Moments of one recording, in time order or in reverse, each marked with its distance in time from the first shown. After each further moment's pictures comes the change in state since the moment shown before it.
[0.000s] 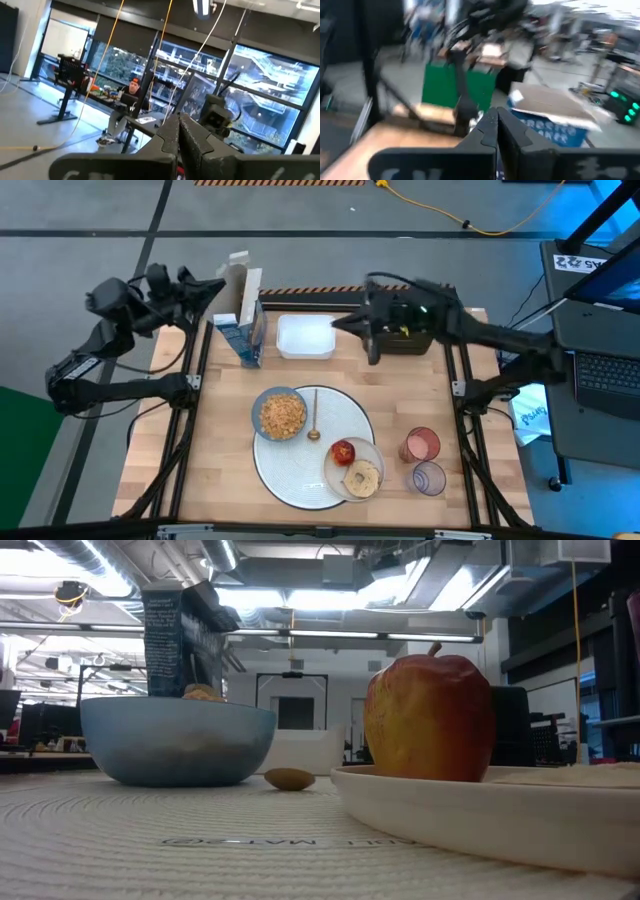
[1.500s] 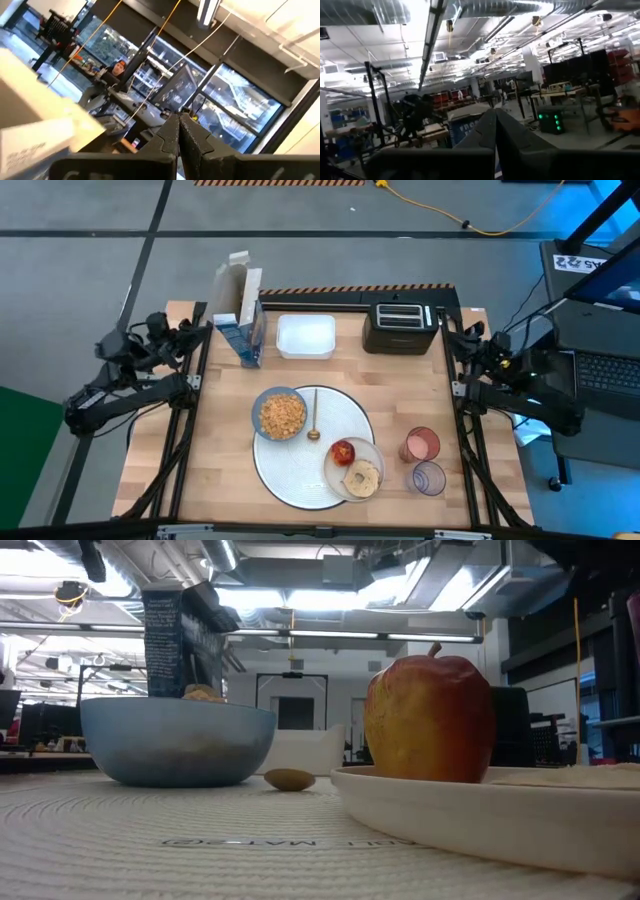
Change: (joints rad) left arm -0.010 -0.586 -0.565 0.006 0.017 -0.336; right arm -0.011 -1.357 -1.008 0.076 0.462 0.362
